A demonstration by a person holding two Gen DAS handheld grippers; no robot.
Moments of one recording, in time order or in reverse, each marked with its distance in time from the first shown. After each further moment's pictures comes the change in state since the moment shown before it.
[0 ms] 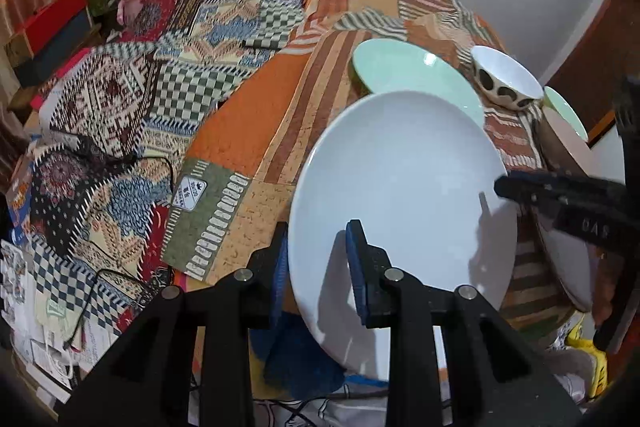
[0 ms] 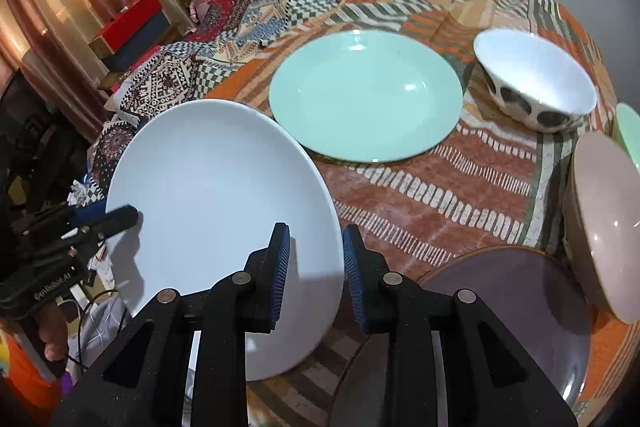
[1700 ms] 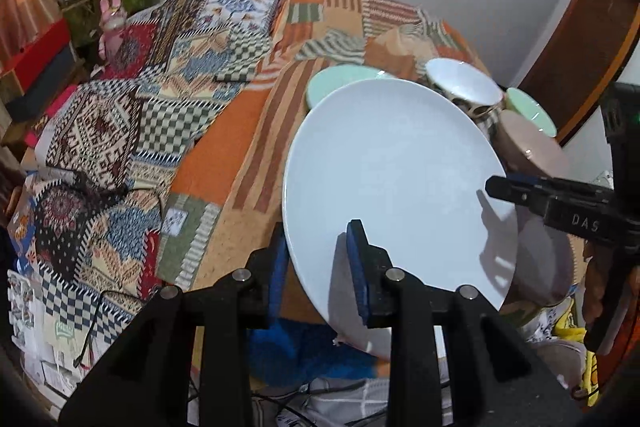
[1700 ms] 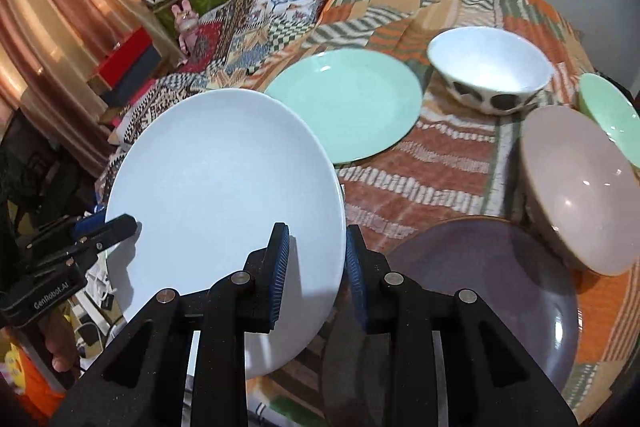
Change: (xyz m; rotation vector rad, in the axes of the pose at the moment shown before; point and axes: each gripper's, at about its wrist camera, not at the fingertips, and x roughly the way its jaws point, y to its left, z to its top) left arm -0.046 -0.039 0.008 0.098 -0.072 -0.054; right arm -0.048 -0.018 -0.013 0.102 -0.084 0.008
